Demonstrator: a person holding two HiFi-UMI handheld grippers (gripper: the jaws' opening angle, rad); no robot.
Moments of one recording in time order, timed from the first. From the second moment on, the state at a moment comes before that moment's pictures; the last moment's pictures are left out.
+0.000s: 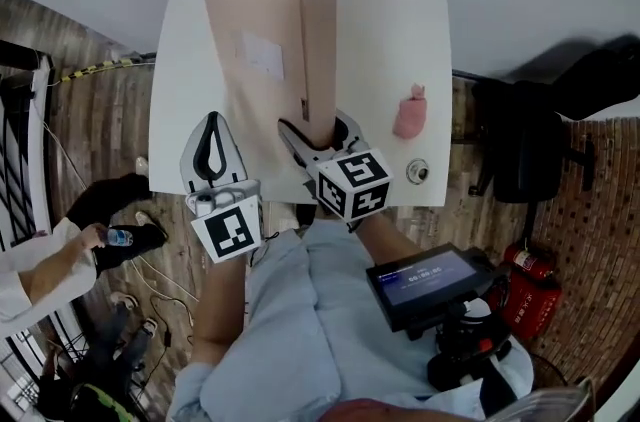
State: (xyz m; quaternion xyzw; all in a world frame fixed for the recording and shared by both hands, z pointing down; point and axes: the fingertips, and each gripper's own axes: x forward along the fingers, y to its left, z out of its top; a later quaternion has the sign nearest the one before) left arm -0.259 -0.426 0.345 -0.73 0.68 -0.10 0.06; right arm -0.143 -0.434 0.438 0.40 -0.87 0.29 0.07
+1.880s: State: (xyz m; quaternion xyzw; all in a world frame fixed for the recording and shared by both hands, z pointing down) left arm -0.296 -0.498 0.434 -0.71 0.69 -0.15 -0.03; right arm -0.175 -0.513 0.552 0.29 -0.75 0.60 0.04
